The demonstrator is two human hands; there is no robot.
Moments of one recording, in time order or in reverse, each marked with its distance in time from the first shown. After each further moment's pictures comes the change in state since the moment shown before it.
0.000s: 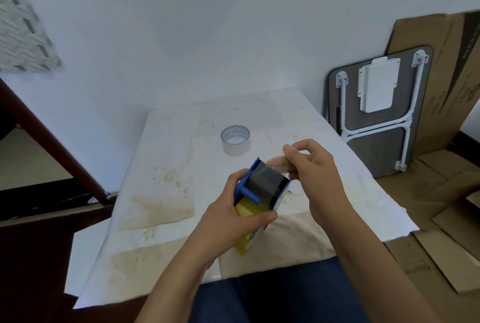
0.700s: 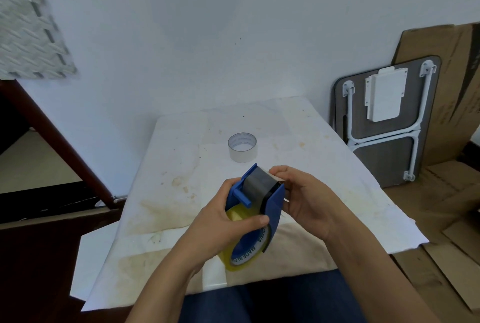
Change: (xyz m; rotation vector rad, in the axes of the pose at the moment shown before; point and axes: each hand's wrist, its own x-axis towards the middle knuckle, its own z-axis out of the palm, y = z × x) left_hand -0.008 0.002 -0.023 -0.041 0.020 0.015; right_hand 0.002 0.015 0.006 0.410 -0.358 0.347
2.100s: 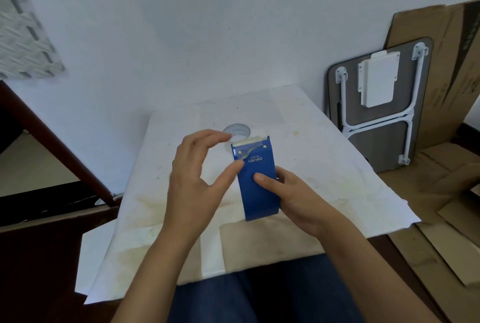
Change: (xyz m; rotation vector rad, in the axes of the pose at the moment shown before) left_hand 0.002 0.025 -0.012 0.332 0.535 0.603; right_hand -0.002 0.028 -0.007 -0.248 -0.118 -0.029
